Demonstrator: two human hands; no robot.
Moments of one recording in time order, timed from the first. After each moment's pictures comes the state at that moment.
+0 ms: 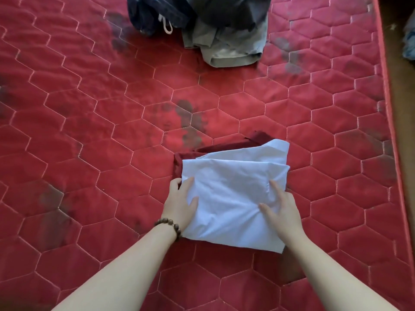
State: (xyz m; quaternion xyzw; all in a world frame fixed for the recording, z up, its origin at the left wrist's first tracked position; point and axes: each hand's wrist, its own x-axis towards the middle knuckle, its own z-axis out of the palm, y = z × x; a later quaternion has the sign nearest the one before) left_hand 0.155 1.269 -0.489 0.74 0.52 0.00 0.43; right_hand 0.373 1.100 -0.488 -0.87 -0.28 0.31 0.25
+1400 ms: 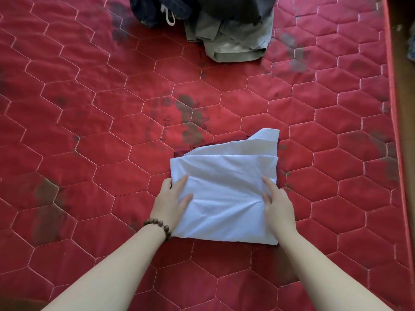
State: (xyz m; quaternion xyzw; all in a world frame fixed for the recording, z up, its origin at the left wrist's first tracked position) left_hand 0.137 1.274 -0.500 0.75 0.52 0.01 0.41; right_hand 0.365 1.124 -0.492 -0.89 -0.25 0.31 0.21
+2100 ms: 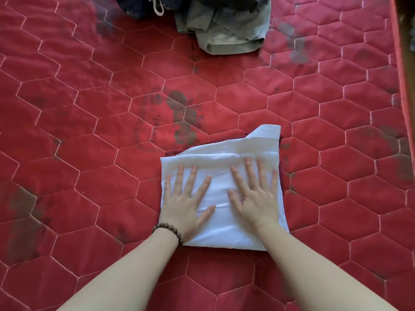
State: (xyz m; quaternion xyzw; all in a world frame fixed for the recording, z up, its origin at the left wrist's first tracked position) left_hand 0.171 1.263 -0.539 0.92 0.34 -0.10 0.13; right_hand 0.355 1.165 -0.535 -0.84 -0.53 0.11 -0.02
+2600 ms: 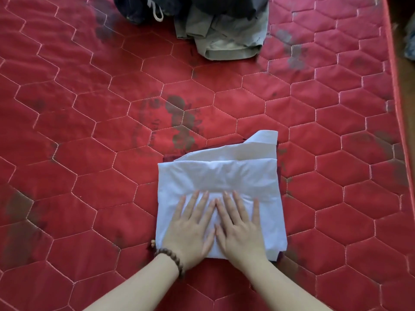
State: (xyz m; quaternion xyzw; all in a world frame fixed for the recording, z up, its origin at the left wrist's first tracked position) left_hand 0.167 1.226 -0.522 0.95 0.27 -0.04 0.14; right_hand 0.299 1.130 -0.527 -0.79 -0.61 0.08 0.01
